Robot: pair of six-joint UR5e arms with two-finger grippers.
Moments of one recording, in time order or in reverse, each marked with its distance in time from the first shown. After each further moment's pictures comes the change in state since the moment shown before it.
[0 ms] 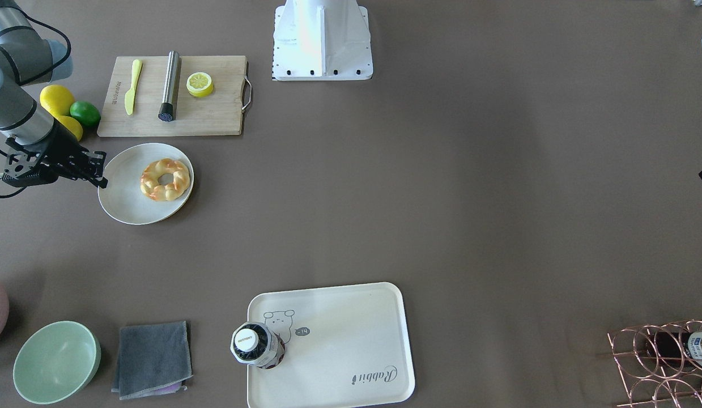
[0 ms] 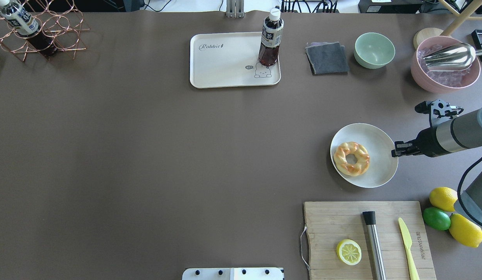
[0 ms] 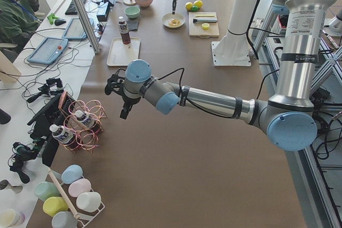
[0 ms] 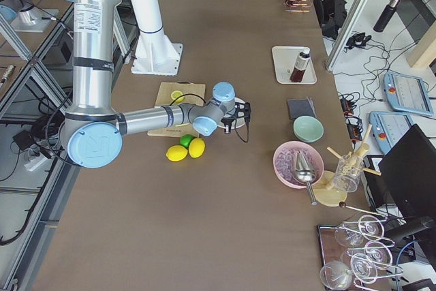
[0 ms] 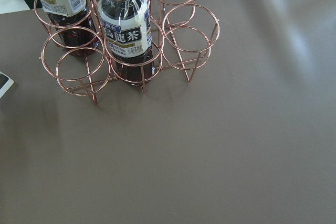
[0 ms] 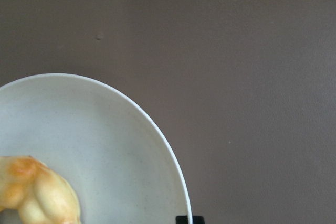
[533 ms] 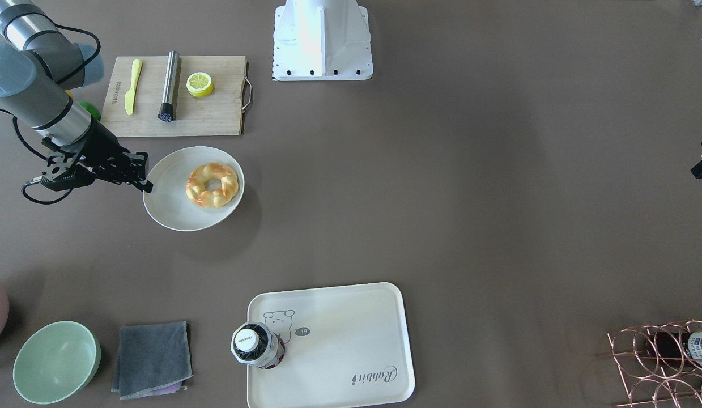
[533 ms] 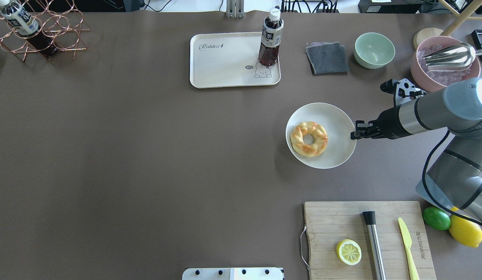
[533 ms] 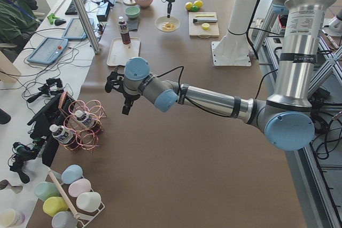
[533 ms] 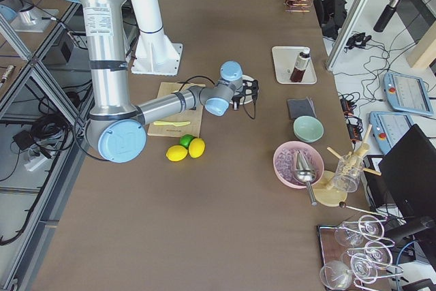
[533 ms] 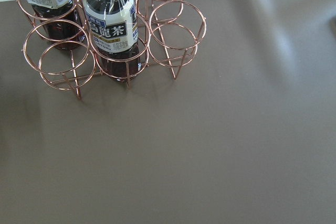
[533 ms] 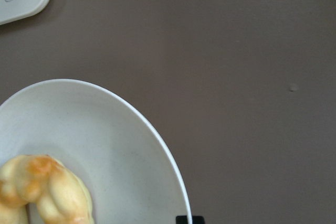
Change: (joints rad) left arm 0.000 -0.015 -0.006 0.008 -0.065 -0.072; right arm -0.023 0.167 0.027 -0.012 0.009 0.158
